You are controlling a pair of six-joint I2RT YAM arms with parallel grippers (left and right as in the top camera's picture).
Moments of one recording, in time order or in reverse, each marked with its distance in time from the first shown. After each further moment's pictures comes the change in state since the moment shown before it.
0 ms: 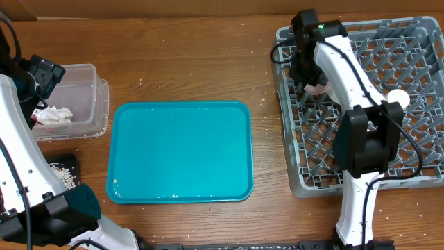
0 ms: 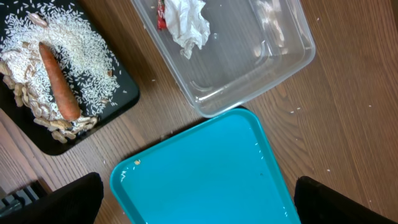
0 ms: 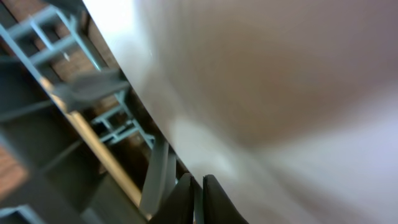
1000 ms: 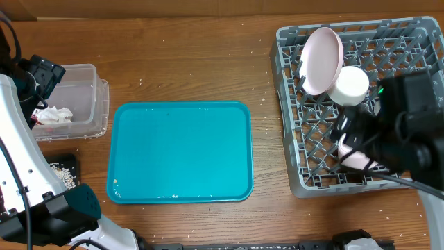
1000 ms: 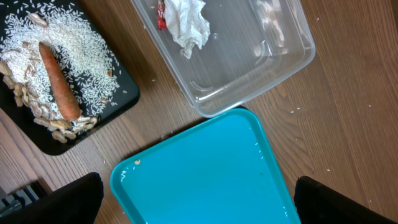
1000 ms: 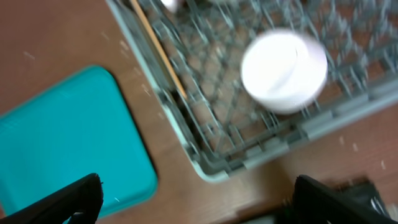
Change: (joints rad) left arm 0.000 0.000 0.000 0.000 0.000 0.000; right arm 0.010 -1.045 -0.419 -0.365 -0.151 0.022
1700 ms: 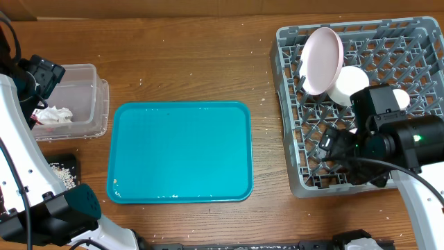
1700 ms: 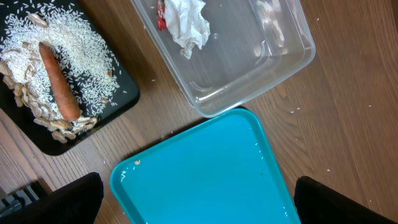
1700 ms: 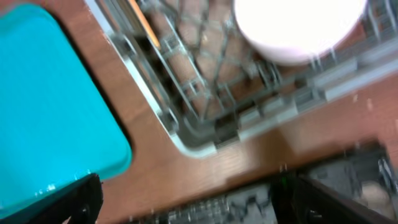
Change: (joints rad) left arm 0.000 0.000 0.000 0.000 0.000 0.000; right arm 0.000 0.009 -0.229 0.061 -0.071 -0.008
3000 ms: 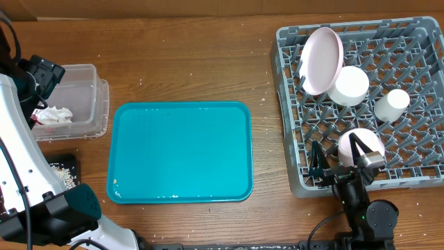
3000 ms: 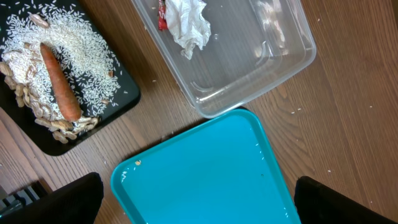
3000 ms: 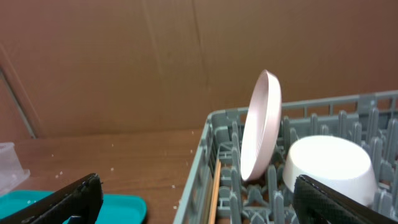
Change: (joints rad) left arm 0.000 0.000 0.000 0.000 -0.003 0.000; right arm -0.166 -1.205 -1.394 1.651 -0.187 -0.429
